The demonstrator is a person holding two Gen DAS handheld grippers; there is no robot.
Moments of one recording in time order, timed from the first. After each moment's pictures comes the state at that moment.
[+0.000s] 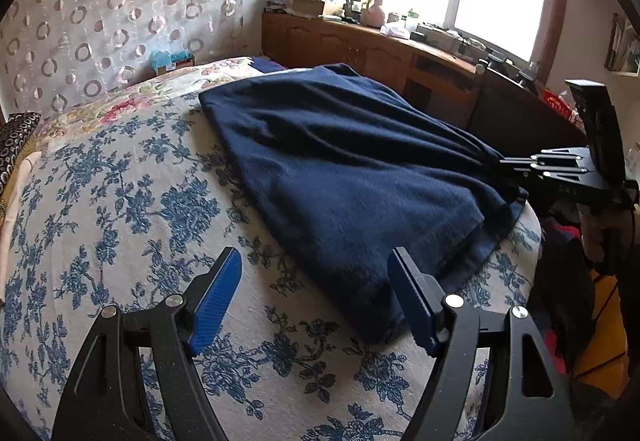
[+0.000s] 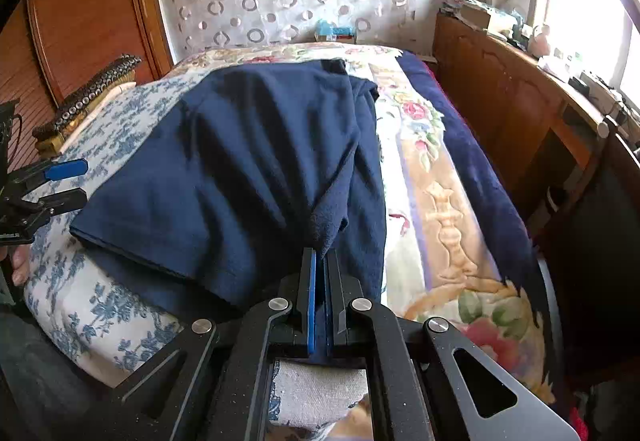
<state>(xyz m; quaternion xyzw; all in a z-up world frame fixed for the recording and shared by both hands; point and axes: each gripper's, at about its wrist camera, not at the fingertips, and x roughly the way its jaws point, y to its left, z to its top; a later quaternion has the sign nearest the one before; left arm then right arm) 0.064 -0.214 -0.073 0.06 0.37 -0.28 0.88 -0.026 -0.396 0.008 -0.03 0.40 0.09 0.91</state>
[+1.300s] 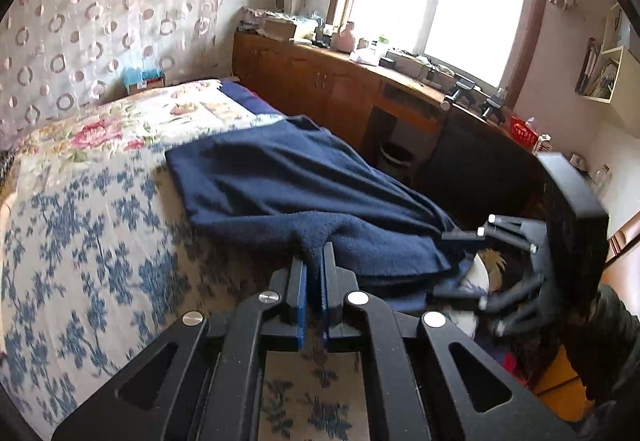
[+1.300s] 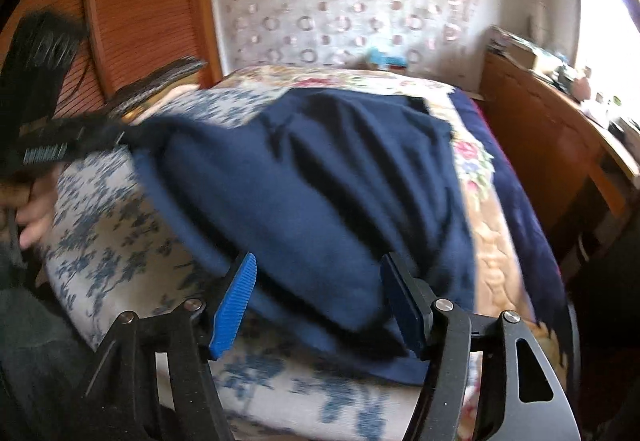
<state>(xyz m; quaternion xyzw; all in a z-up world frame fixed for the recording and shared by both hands) 0.077 -0.231 -0.012 0.02 0.34 -0.34 0.88 -0.042 -0.337 0.003 -0.07 0.35 0.20 0.91</state>
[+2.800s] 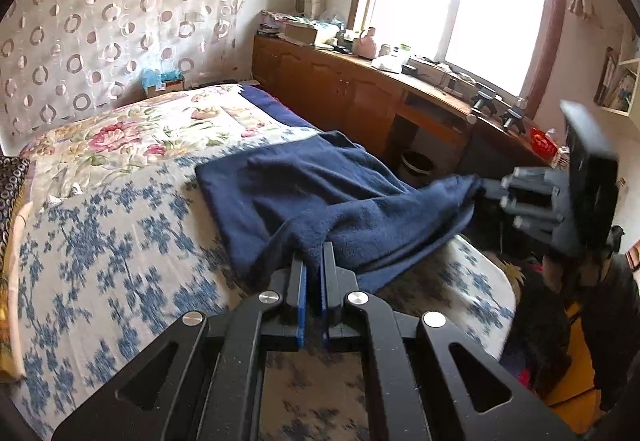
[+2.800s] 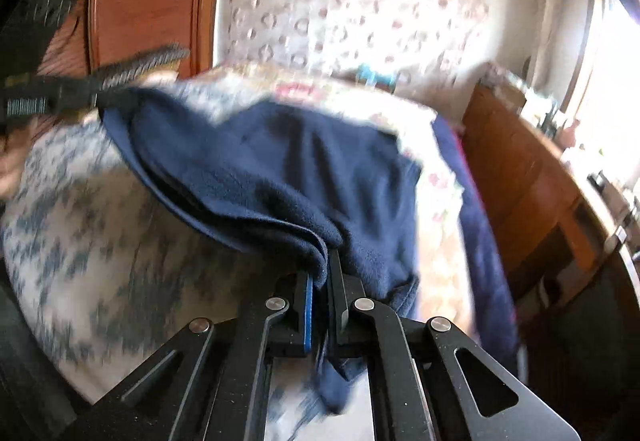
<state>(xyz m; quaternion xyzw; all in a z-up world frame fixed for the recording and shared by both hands) 0.116 -0.215 -0.005 0.02 0.34 -0.30 0.89 0.011 -0.346 0.033 -0.15 0.31 0.15 0.93</state>
